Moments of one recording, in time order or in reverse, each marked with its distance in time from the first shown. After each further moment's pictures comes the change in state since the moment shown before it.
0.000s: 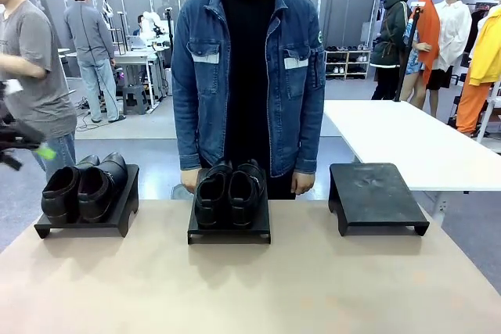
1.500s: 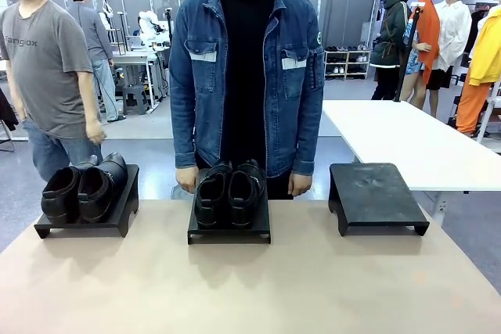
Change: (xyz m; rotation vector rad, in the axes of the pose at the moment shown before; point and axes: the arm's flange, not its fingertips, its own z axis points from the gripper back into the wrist) left arm -0.217 0.180 0.025 -0.768 -0.083 -0.014; right arm 0.000 0.000 0.000 0.000 0.000 0.001
